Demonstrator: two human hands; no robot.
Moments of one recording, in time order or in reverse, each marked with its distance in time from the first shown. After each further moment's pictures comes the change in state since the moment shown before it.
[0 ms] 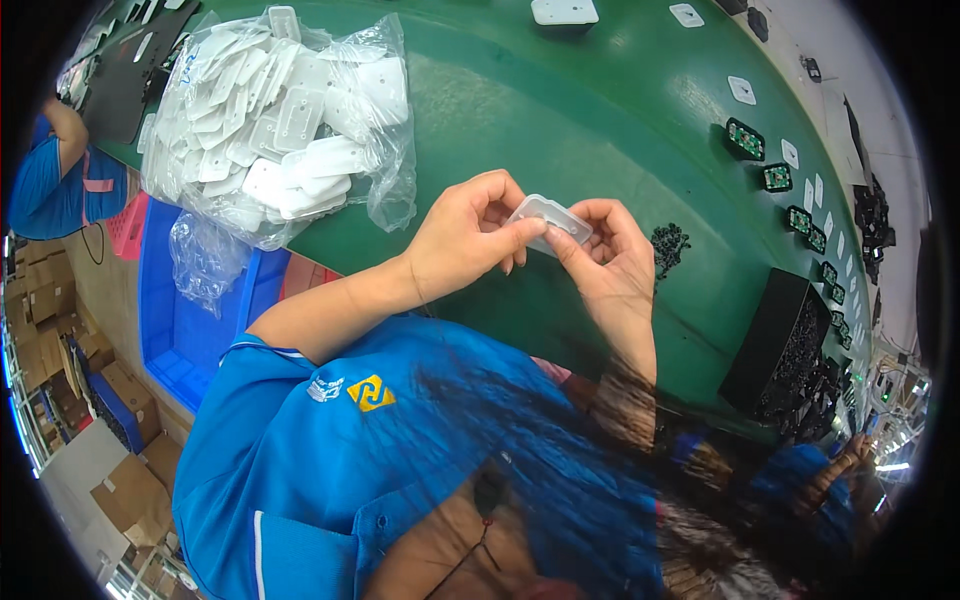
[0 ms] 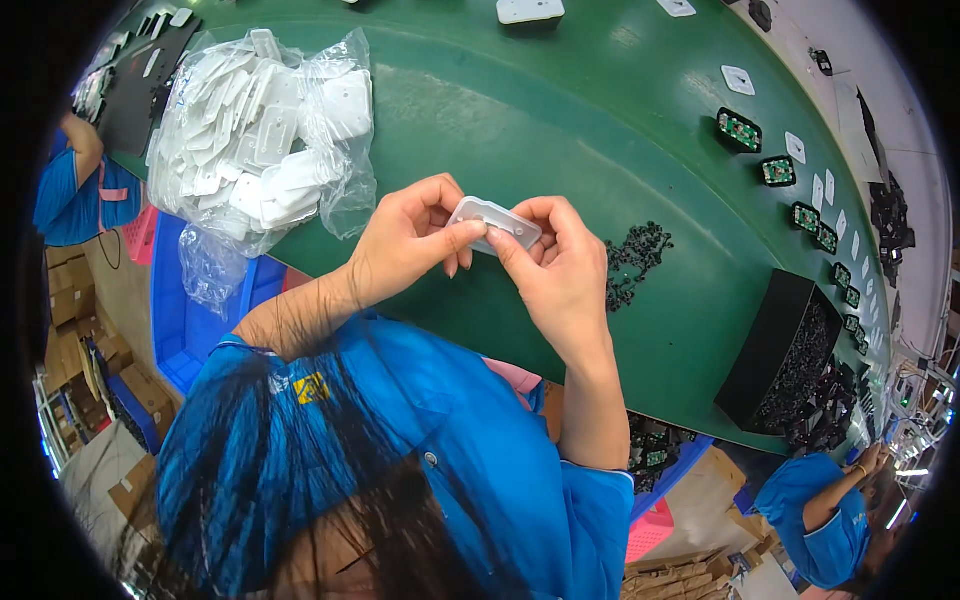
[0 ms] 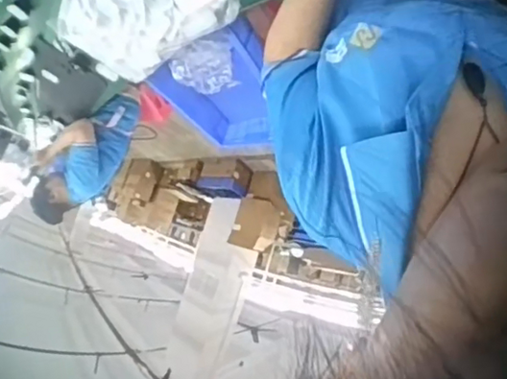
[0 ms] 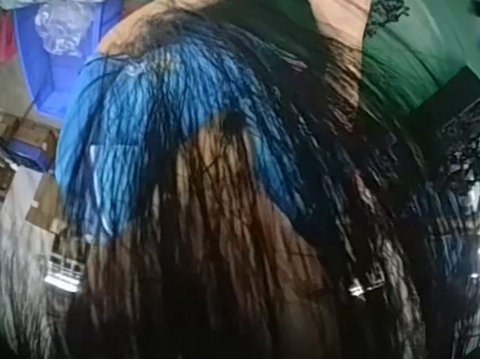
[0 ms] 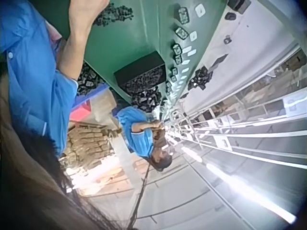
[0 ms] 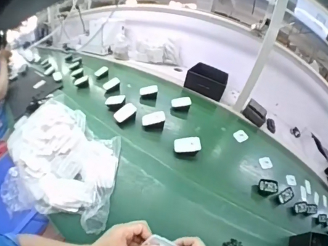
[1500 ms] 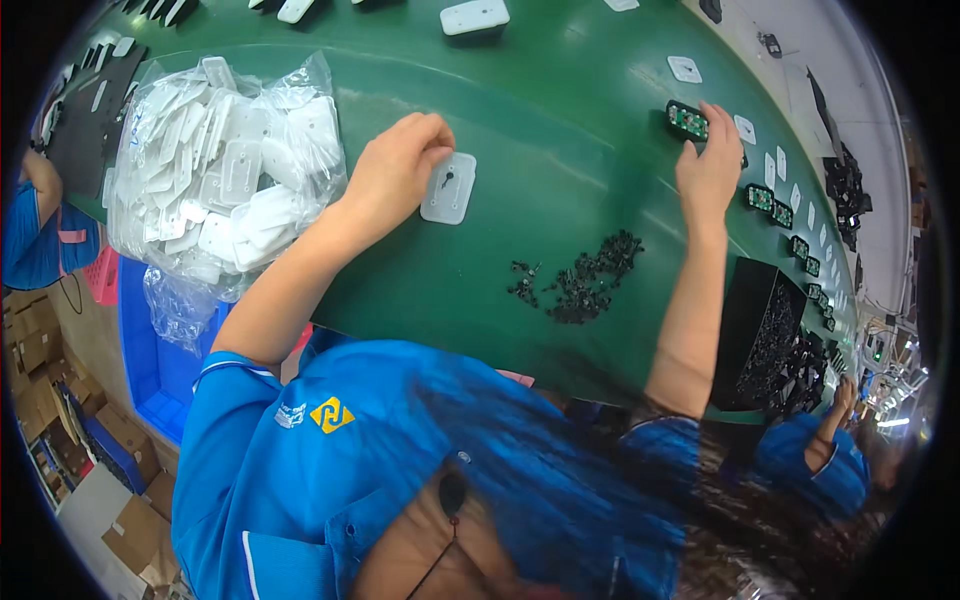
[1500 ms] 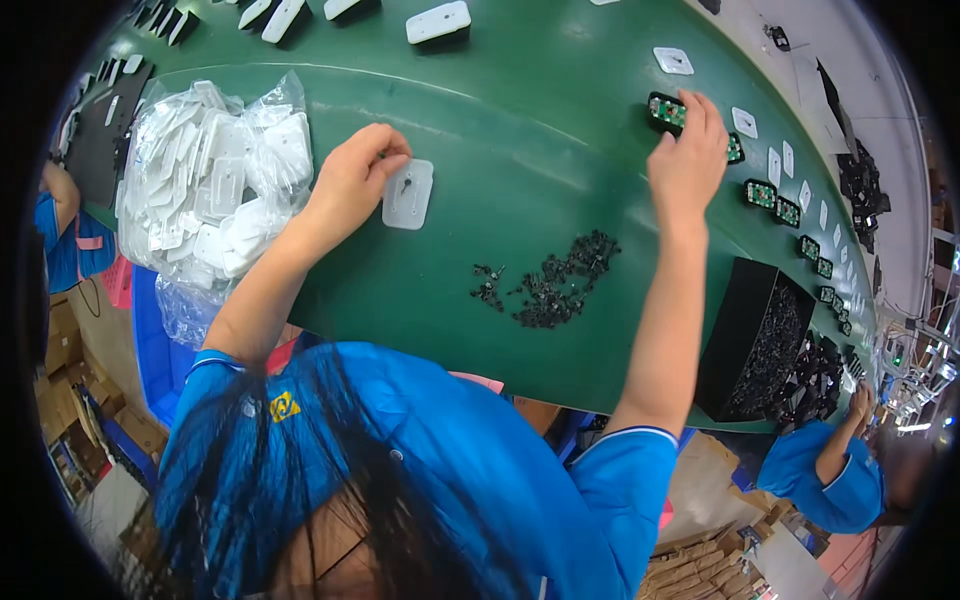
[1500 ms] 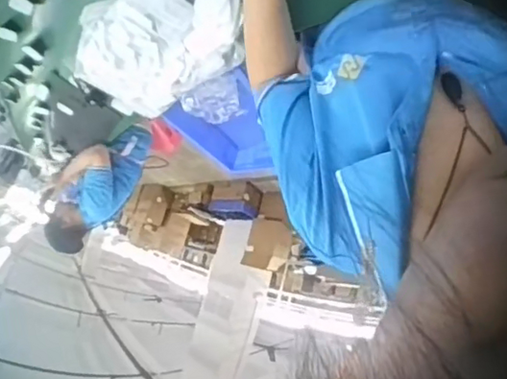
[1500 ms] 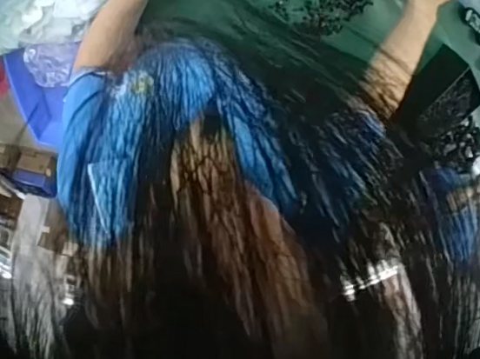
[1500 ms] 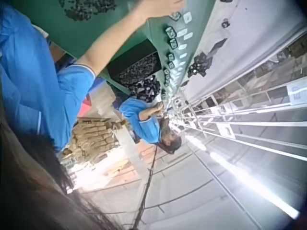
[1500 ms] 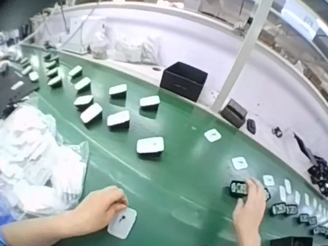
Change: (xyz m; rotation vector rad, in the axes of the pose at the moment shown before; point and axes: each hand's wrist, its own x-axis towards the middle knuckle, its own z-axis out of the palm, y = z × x) left_hand 0.080 -0.003 -0.043 0.881 0.197 0.433; right_hand 0.128 0.043 -0.166 -1.106 0.612 -0.467
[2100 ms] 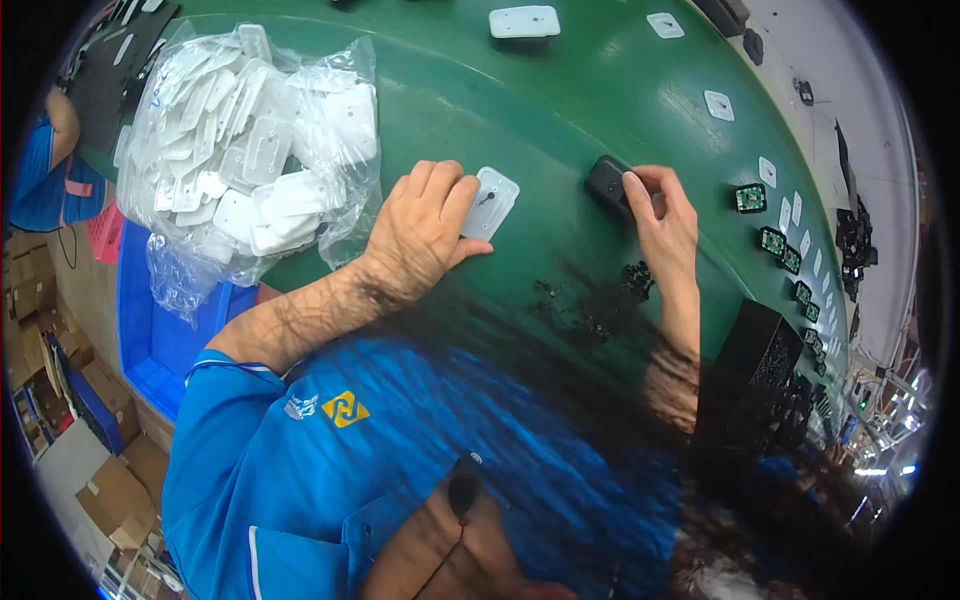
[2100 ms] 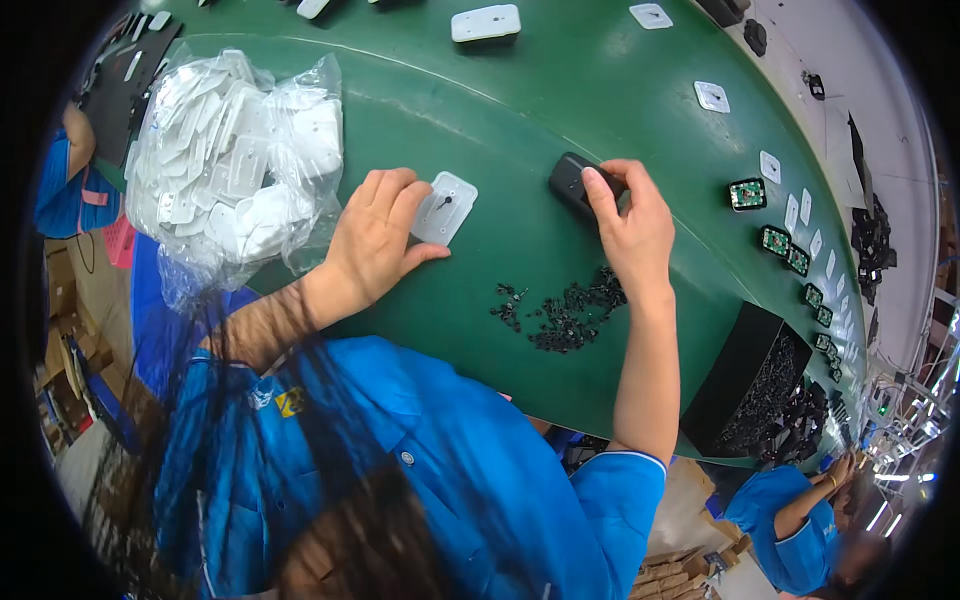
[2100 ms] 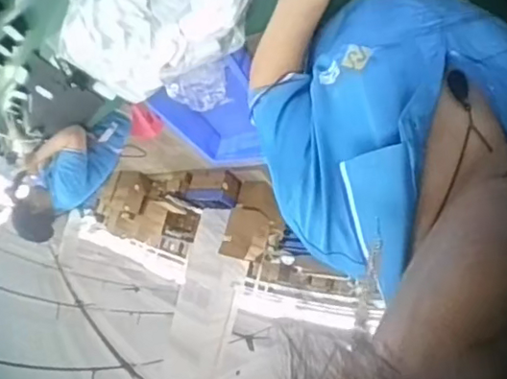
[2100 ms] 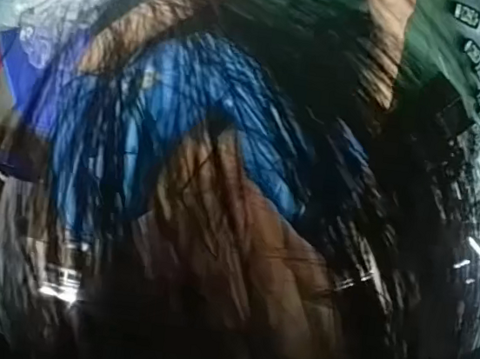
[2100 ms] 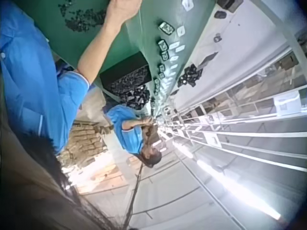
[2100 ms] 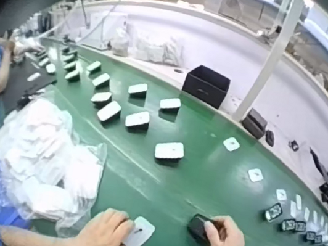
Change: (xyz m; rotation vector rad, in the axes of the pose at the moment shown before) left_hand -0.047 0.021 -0.005 0.422 -0.008 0.155; right_hand -0.029 -0.084 -0.009 0.565 -0.519 0.243
